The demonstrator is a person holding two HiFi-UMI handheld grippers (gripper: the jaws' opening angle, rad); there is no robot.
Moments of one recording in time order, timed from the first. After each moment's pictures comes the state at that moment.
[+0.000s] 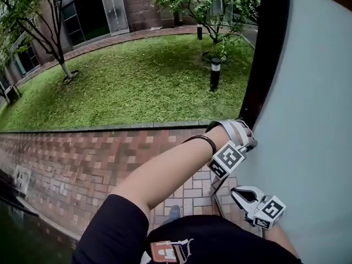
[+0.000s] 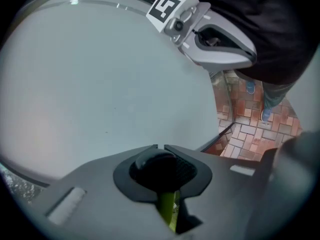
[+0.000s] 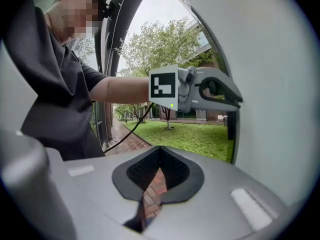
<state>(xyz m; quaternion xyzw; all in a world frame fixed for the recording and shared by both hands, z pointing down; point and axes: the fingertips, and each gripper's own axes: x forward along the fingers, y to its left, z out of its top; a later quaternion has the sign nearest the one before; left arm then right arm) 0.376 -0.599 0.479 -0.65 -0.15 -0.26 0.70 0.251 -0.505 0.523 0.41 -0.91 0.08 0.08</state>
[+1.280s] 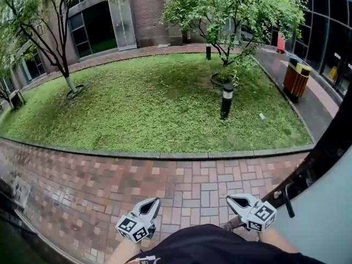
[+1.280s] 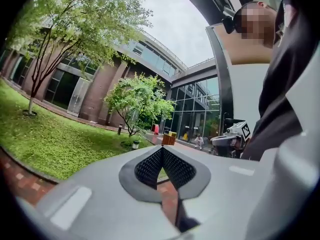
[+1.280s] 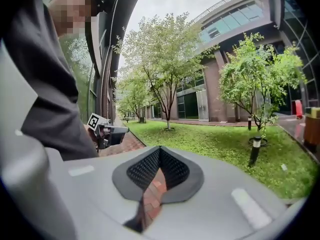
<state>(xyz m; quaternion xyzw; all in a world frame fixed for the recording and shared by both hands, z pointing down) -0.016 -0.824 0.534 -0.93 0.34 0.02 -0.11 0.240 -0.774 0.537 0.39 -0.91 0.08 0.08</state>
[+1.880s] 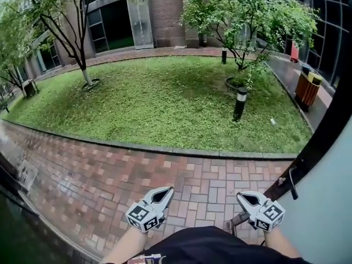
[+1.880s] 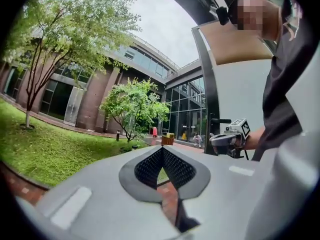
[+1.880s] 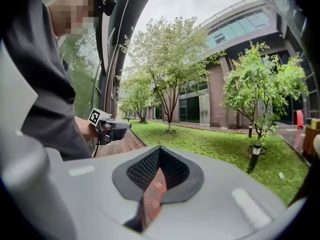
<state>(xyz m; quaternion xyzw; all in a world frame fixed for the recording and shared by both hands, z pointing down) -0.032 -0.746 0.502 -0.94 0.33 0.02 -0.05 0.207 -0.696 0.512 0.39 -0.92 0.04 0.08</state>
